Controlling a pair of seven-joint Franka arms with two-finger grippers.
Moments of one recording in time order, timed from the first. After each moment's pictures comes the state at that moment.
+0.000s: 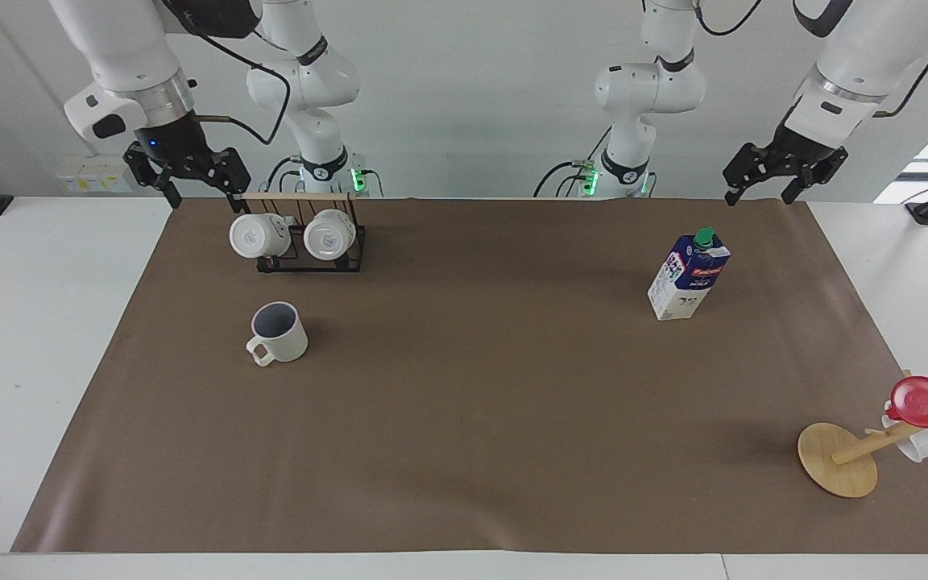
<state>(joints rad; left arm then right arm) -0.09 -0.10 0.04 -1.64 -0.03 1.51 -0.06 0.13 -0.09 -0.12 -1.71 -0.04 1.67 0.08</state>
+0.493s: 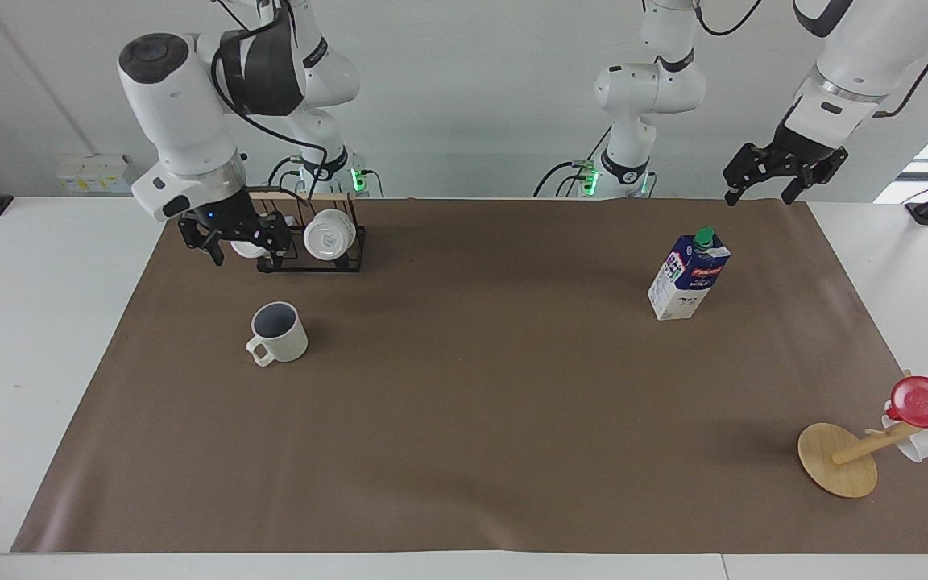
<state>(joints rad) -0.09 -0.10 0.04 -1.64 -0.03 1.51 -0.06 0.19 0.02 -0.12 -1.85 -0.04 1.89 0.08</state>
